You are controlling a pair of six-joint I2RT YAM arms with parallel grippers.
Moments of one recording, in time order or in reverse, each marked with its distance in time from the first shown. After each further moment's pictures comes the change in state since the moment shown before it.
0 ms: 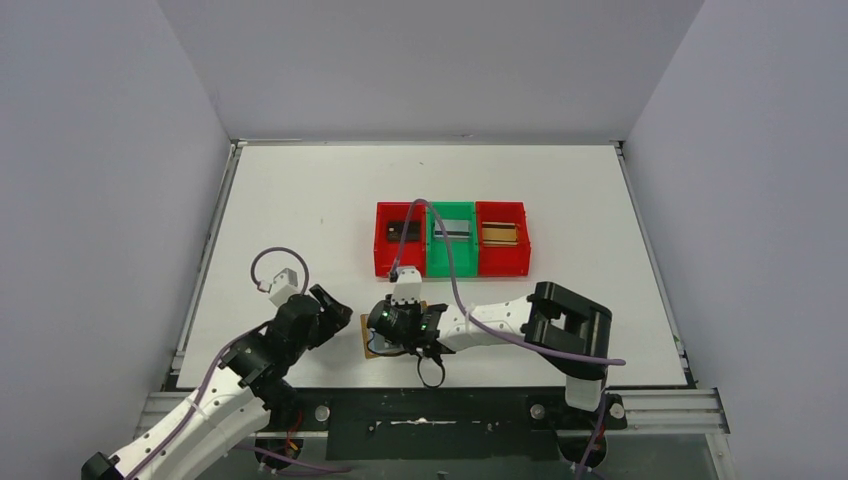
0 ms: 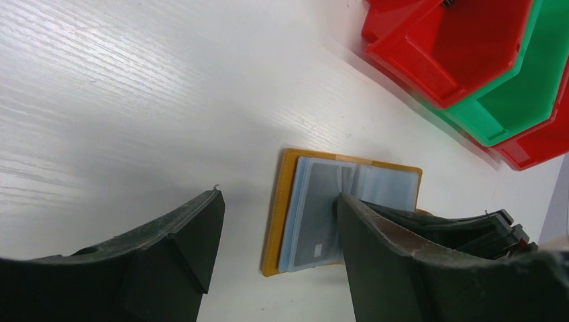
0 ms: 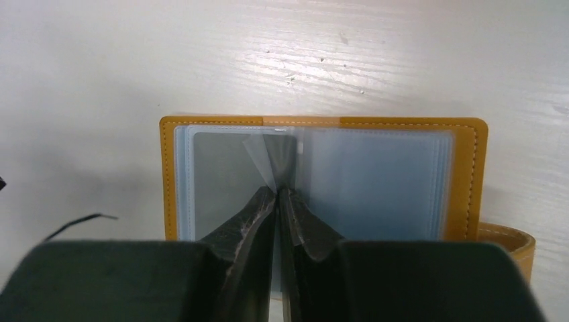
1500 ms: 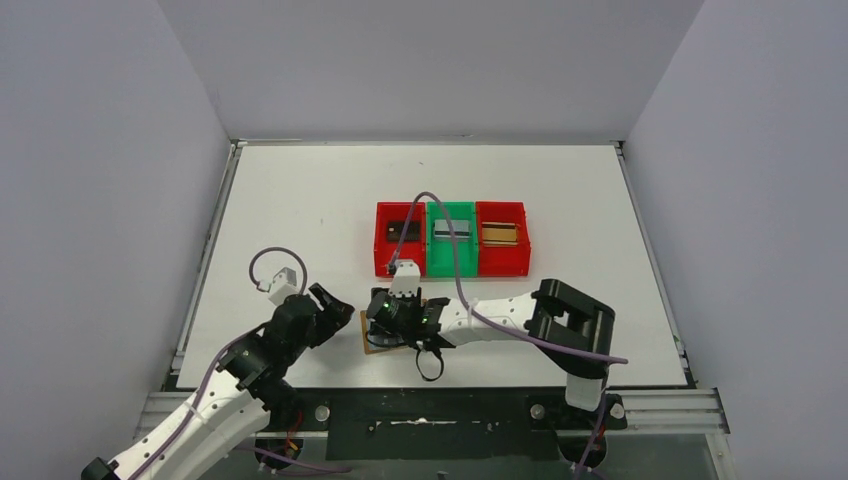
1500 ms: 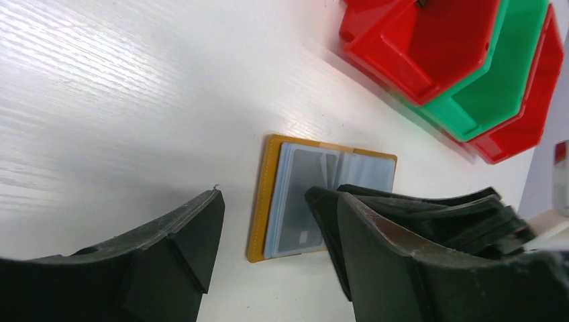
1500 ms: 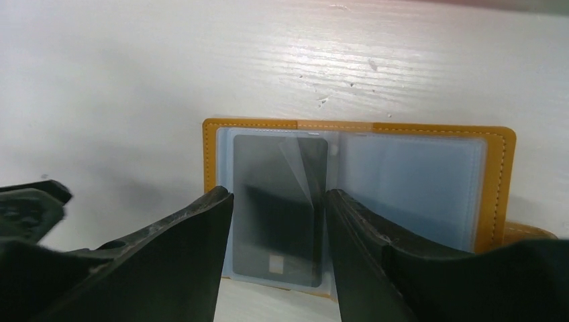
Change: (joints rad) left arm 0.008 0.005 -0.012 0.051 0.059 0.008; right arm -0.042 -0.048 -0.029 0.104 -0.082 0.006
